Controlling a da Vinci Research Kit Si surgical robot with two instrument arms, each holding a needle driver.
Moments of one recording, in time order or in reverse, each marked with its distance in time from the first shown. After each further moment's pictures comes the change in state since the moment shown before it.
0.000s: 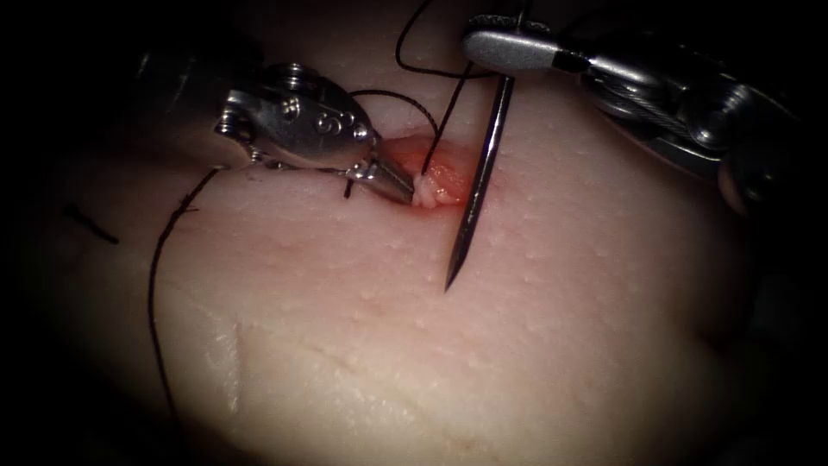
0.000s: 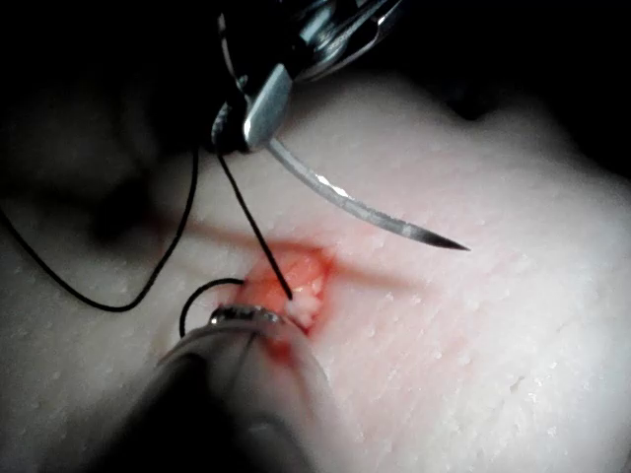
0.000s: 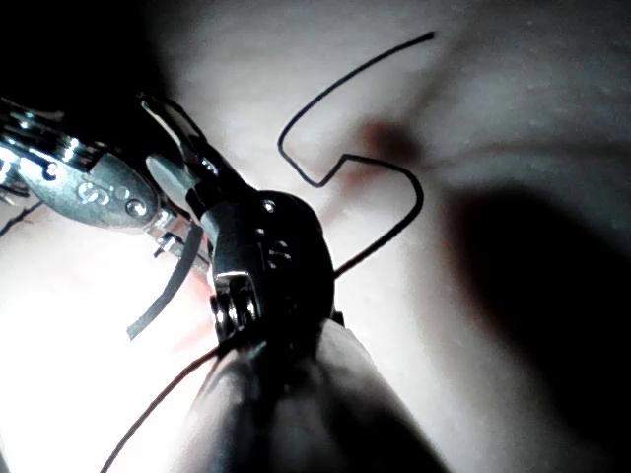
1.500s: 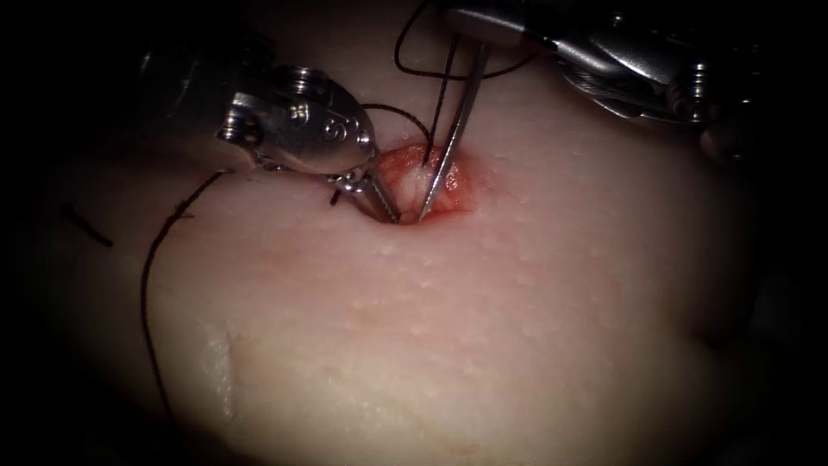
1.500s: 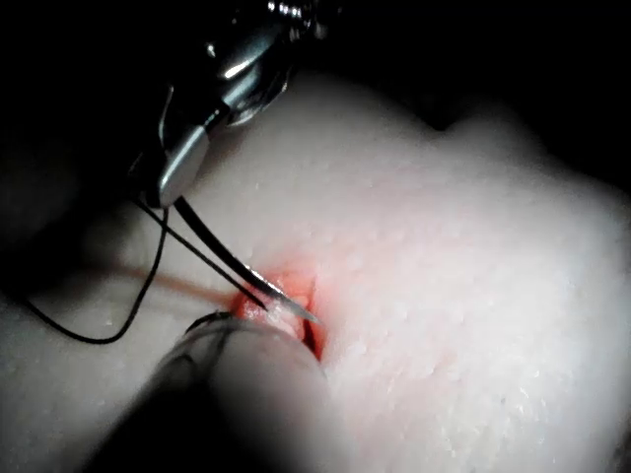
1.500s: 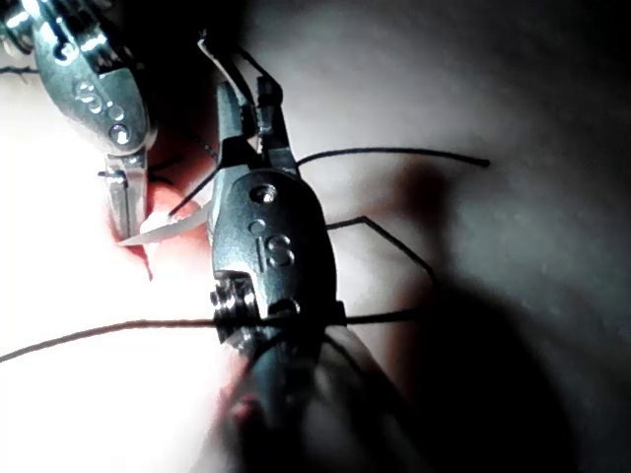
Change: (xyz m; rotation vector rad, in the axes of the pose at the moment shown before) right arm 0.000 0.002 0.003 -0.027 0.060 -0.430; left arm 0.001 0.002 -0.001 -0.179 -0.140 0.032
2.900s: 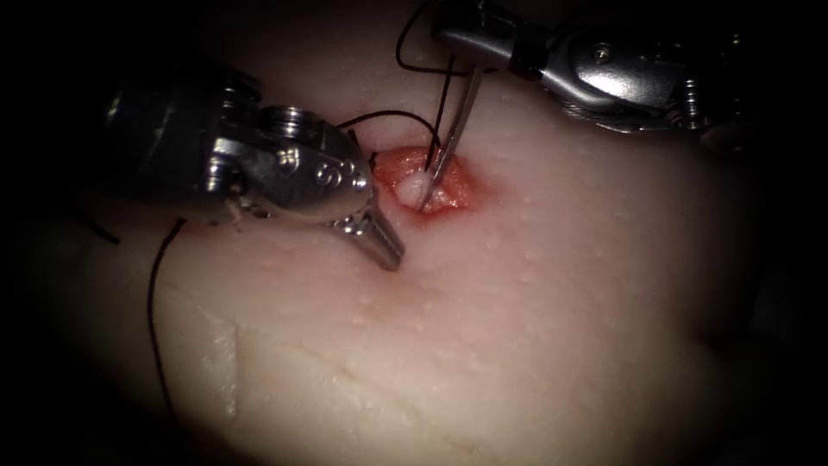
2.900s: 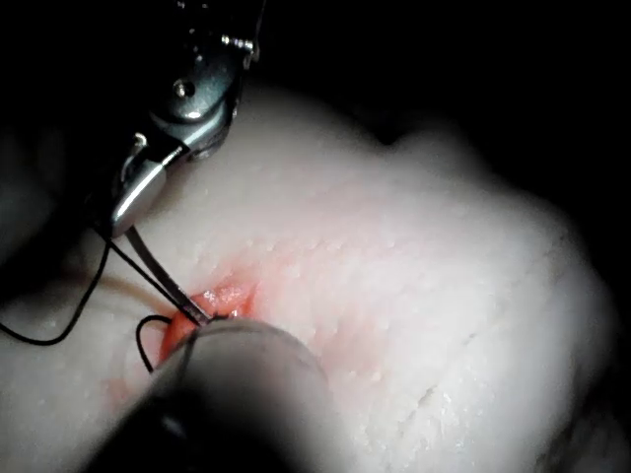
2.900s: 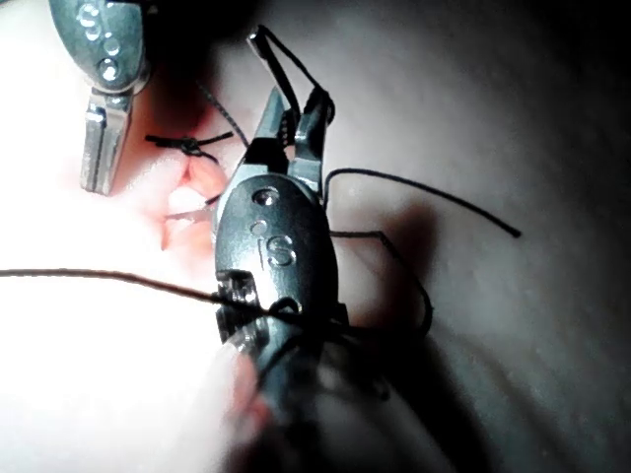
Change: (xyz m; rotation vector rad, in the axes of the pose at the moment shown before) right arm -0.002 -0.001 -0.001 -0.012 -0.079 -0.195; left arm 0.002 0.004 0.000 0.086 0.054 -0.007
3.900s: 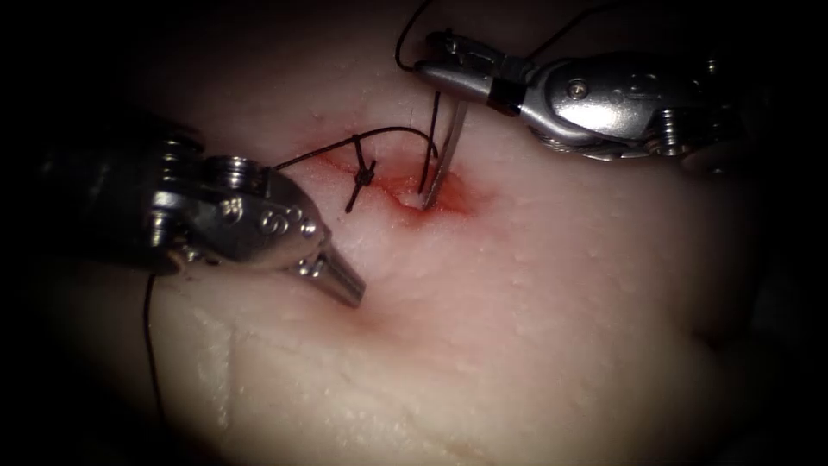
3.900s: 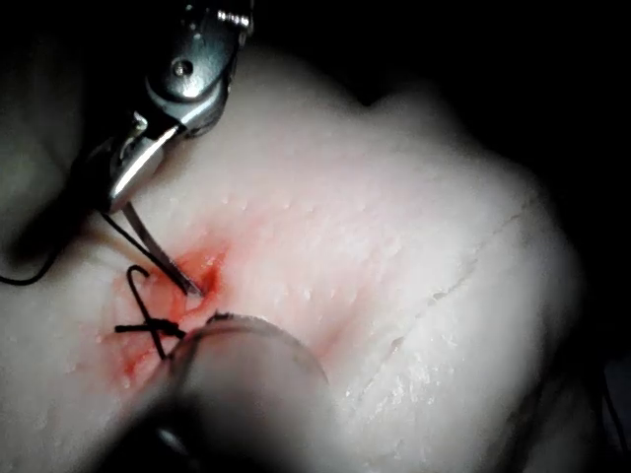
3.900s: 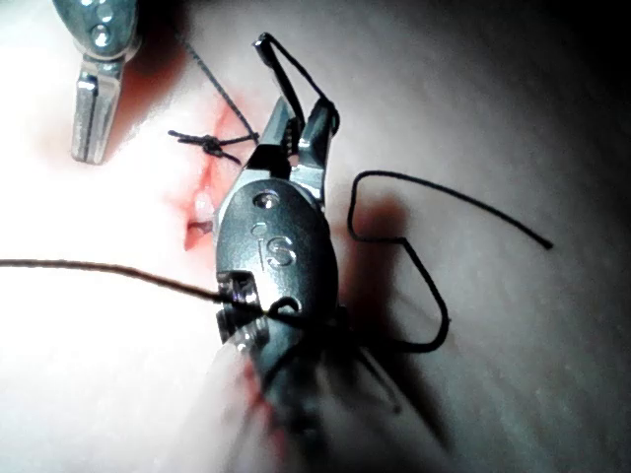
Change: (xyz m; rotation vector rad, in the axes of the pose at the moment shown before) right arm -0.002 -0.003 0.000 0.040 -0.034 -0.034; left arm -0.002 0.003 0.000 0.017 0.041 -0.040
